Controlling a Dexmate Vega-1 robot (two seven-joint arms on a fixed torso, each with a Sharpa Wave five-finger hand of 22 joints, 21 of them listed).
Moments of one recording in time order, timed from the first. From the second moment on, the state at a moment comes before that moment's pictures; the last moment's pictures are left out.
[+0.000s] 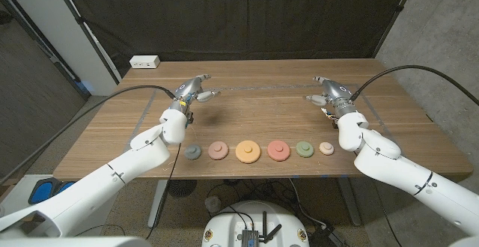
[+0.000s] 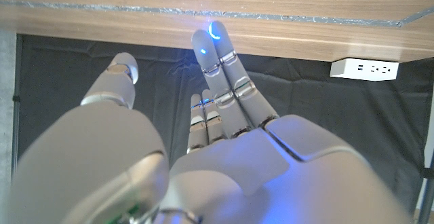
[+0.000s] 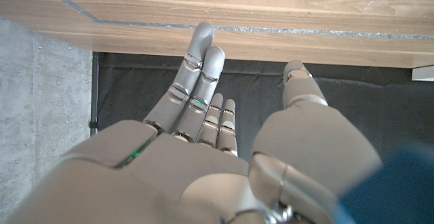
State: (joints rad) left arm 0.91 0.79 0.54 -1.92 0.32 0.42 0.34; left_hand 0.68 -0.06 0.45 -0.17 0.23 0.31 0.01 0.21 0.20 0.29 -0.07 0.24 0.28 0.88 -0.12 1.09 0.66 0.78 -0.08 0.81 0.54; right arm -1.00 -0.89 -0.54 -2.11 -0.37 -0.70 -0.27; right_hand 0.85 -0.02 0.30 -0.16 0.24 0.28 0.00 0.22 0.25 0.28 -0.08 0.21 0.48 0.75 -0.08 1.15 0.96 0.81 -0.09 1.04 0.43
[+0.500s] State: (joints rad) left arm 0.86 0.83 0.59 -1.97 0.33 0.49 0.27; left_hand 0.70 -0.05 0.44 -0.17 0.23 0.31 0.02 0.21 0.20 0.29 -0.06 0.24 0.29 0.88 -0.12 1.10 0.66 0.78 -0.08 0.82 0.54; right arm -0.97 -0.91 -0.57 -2.13 -0.36 -0.85 -0.15; right_hand 0.85 -0.01 0.30 -0.16 0.24 0.30 -0.01 0.23 0.25 0.28 -0.08 0.21 0.49 0.76 -0.08 1.17 0.97 0.82 -0.10 1.06 0.44
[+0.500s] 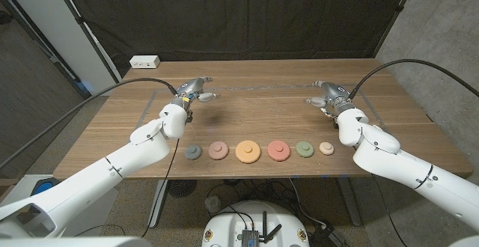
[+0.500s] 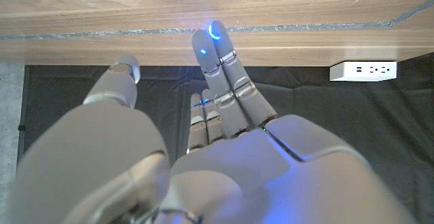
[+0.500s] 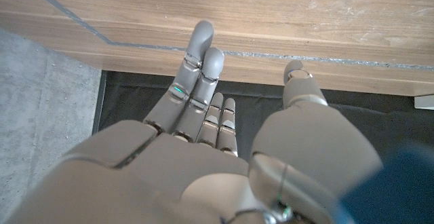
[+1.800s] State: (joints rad) left arm 0.82 0.85 0.63 -1.98 0.36 0.58 0.15; left_hand 0.75 -0.04 0.43 -0.17 0.24 0.33 0.03 0.21 0.20 0.32 -0.07 0.24 0.30 0.88 -0.12 1.14 0.64 0.78 -0.08 0.85 0.54; right arm -0.85 -0.96 -0.69 -2.17 -0.30 -0.93 -0.12; right_hand 0.87 0.00 0.28 -0.15 0.25 0.30 -0.02 0.23 0.25 0.30 -0.07 0.21 0.51 0.77 -0.08 1.20 0.94 0.82 -0.10 1.09 0.42
